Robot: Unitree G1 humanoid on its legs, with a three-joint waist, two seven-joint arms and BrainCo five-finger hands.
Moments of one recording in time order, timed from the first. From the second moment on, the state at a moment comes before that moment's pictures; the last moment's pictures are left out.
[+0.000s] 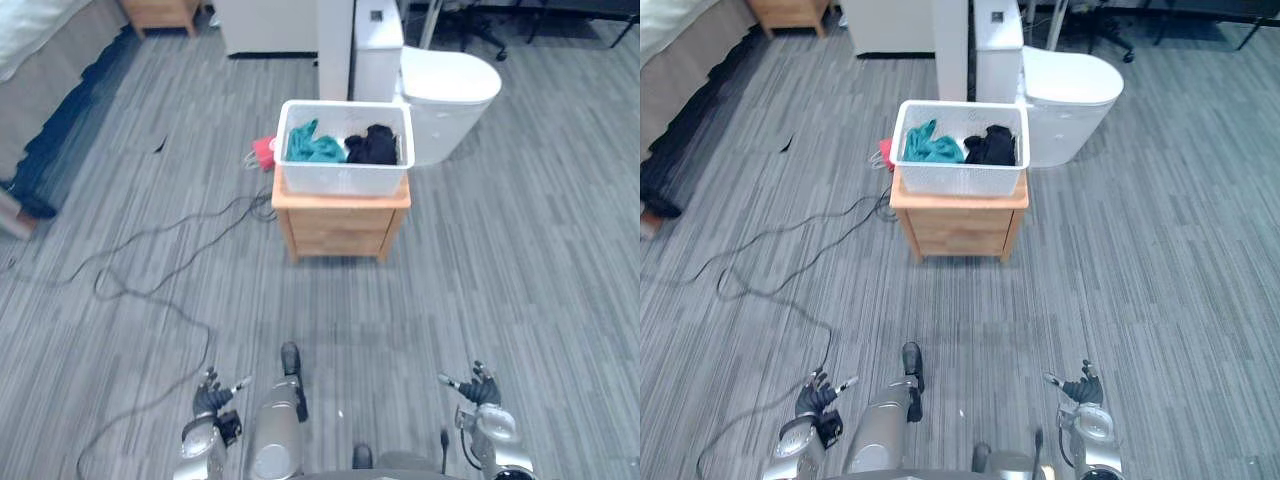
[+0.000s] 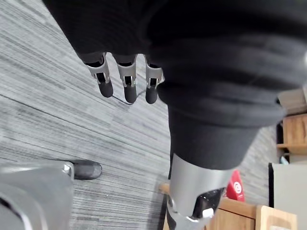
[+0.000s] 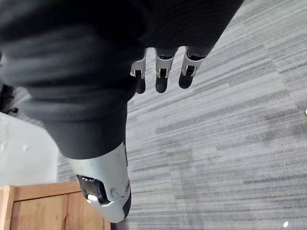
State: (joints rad) left arm 0.14 0.10 0.20 0.74 -0.19 -0.08 0.13; right arm 0.09 -0.04 -0.25 0.72 0.02 0.01 -0.17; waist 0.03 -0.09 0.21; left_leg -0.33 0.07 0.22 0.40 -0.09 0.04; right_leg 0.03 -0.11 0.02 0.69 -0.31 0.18
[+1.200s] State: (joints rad) left arm 0.17 0.04 0.22 0.40 -0.23 -0.09 0.16; right arm 0.12 -0.05 -0.14 0.26 -0.04 0.01 -0.19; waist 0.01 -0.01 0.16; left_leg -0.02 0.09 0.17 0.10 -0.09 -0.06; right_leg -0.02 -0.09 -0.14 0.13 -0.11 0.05
